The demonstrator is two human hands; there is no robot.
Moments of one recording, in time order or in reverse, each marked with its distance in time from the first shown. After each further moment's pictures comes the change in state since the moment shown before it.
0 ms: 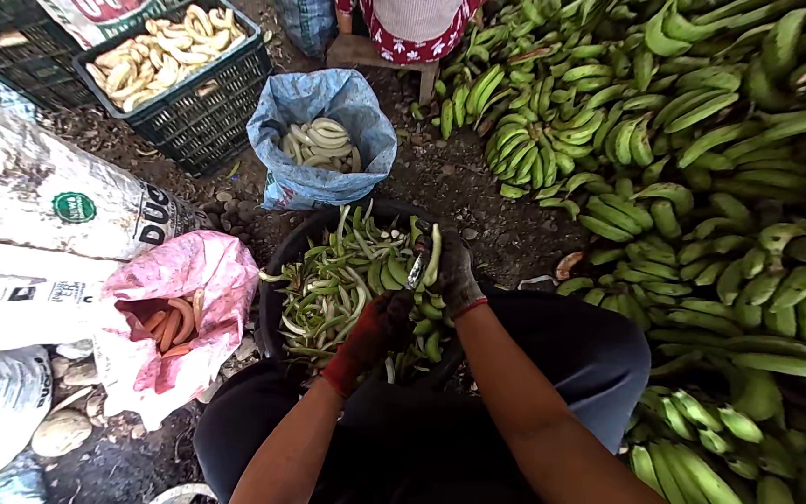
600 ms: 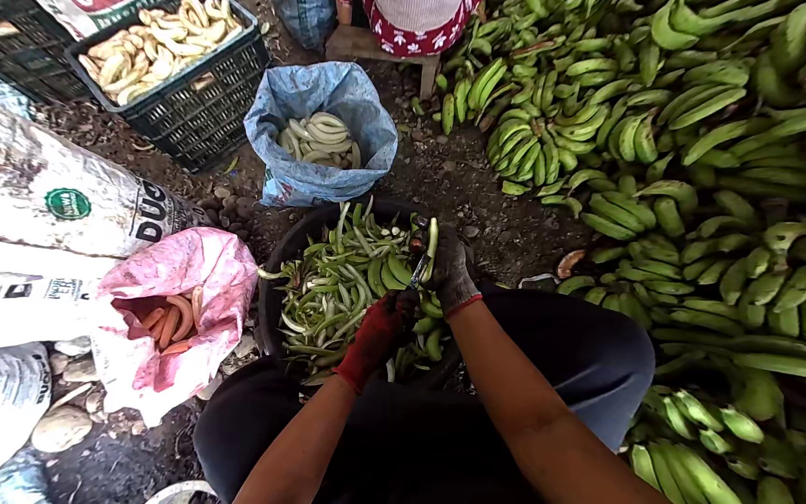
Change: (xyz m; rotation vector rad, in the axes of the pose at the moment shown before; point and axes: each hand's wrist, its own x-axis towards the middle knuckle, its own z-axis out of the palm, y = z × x) left_hand 0.013 -0.012 0.010 0.175 0.127 -0.066; right_hand -0.002 0.001 0.012 0.011 -0.025 0.039
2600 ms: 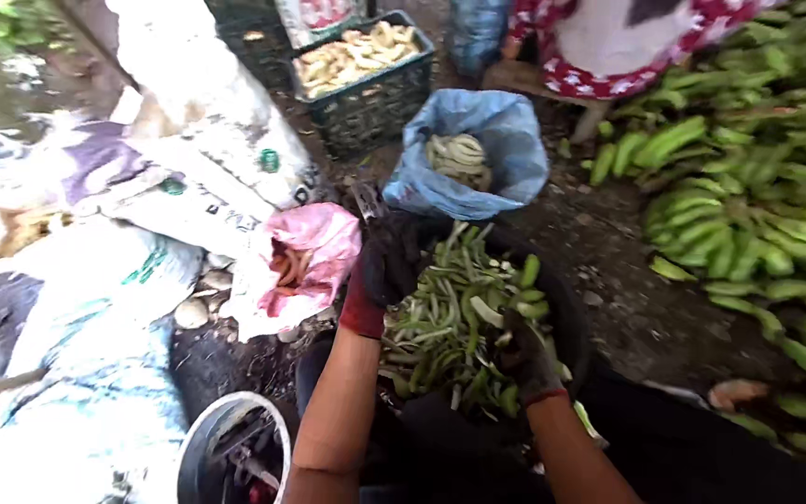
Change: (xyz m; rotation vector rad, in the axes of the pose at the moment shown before) left_hand -0.041 0.026 -0.155 -0.843 0.122 0.717; right_hand -0.003 0.089 -0.017 0.046 0.057 0.366
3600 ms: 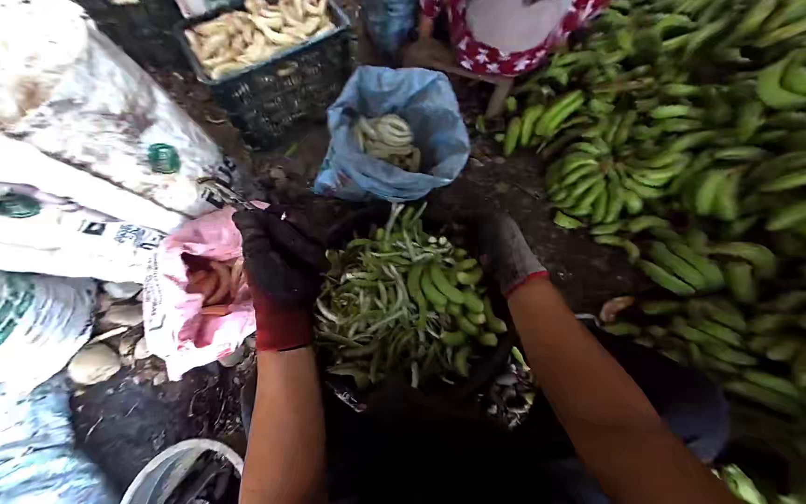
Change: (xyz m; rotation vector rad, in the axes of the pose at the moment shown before) left_hand -0.001 0.021 0.002 0.145 0.165 0.195; right_hand -0.010 -0.132 0.057 -0.671 0.000 -0.400
